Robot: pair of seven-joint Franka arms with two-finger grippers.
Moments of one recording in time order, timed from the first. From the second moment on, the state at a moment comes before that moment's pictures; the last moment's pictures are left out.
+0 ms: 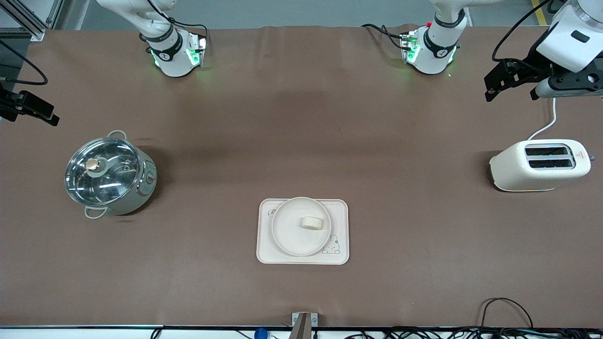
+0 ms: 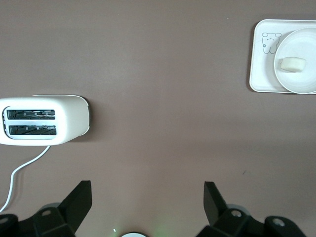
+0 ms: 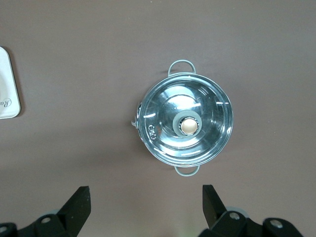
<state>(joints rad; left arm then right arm) 0.03 -0.10 -0.22 -1.57 0.00 1.49 -0.20 -0.04 -0.02 -0.03 -1.54 -0.01 1.50 0.05</state>
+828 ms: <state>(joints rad) 0.03 -0.07 -0.22 -1.54 0.00 1.49 -0.20 -0.04 -0.02 -0.03 -1.54 -0.01 1.49 0.05</state>
